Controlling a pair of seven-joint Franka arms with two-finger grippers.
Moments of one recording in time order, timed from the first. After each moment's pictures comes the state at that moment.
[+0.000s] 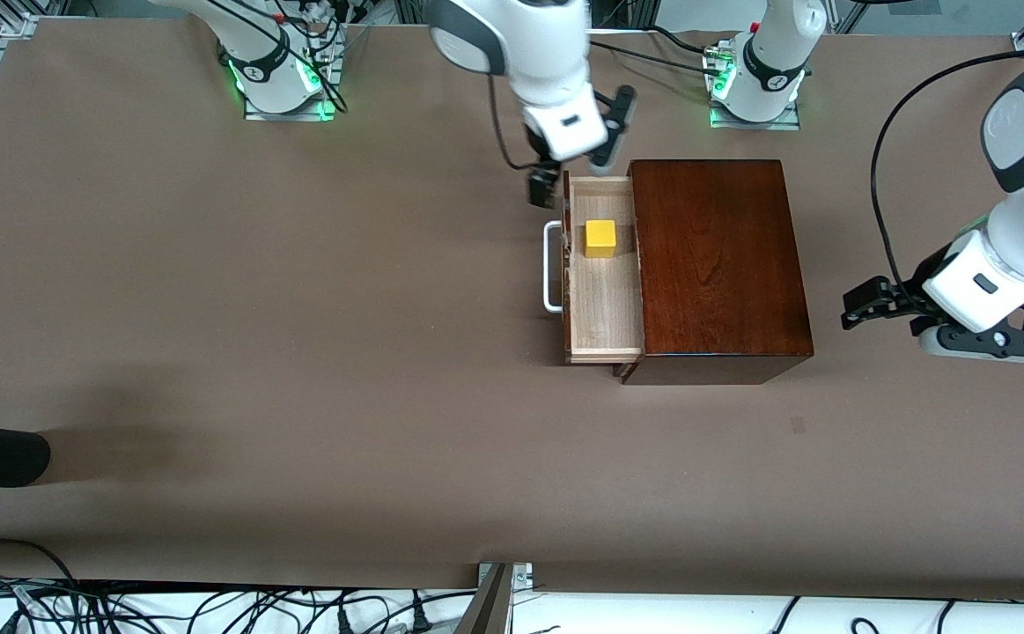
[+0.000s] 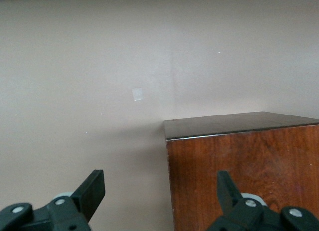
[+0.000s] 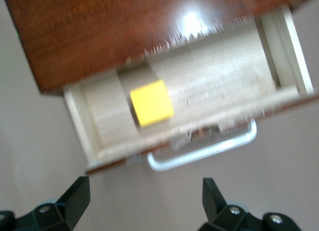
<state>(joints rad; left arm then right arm) -0.05 0.24 0.00 -1.53 -0.01 1.79 0.01 0.70 0.58 0.38 -1.27 -0.20 1.94 -0.19</state>
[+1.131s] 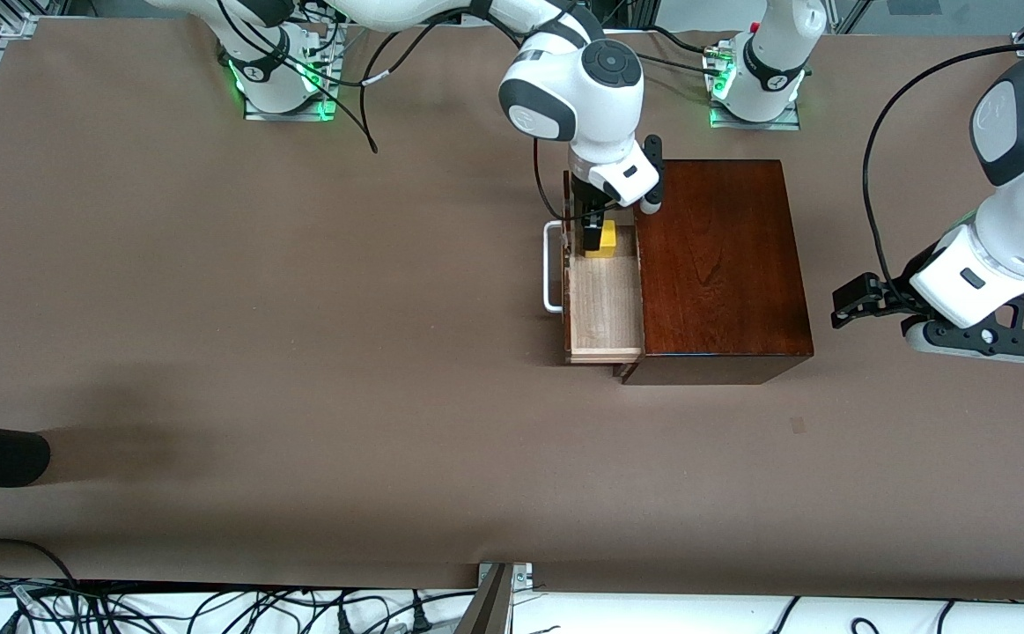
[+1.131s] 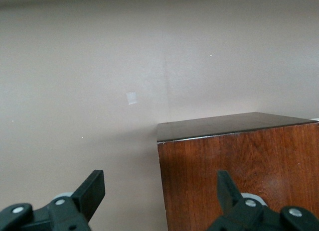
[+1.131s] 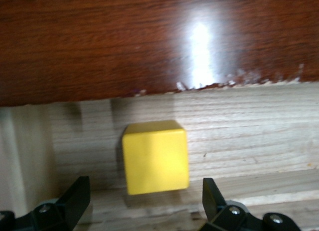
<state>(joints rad) -0.07 0.24 0.00 -1.52 -0.01 1.79 0.02 0.80 0.83 0.35 -1.12 -0.36 2.01 -0.33</state>
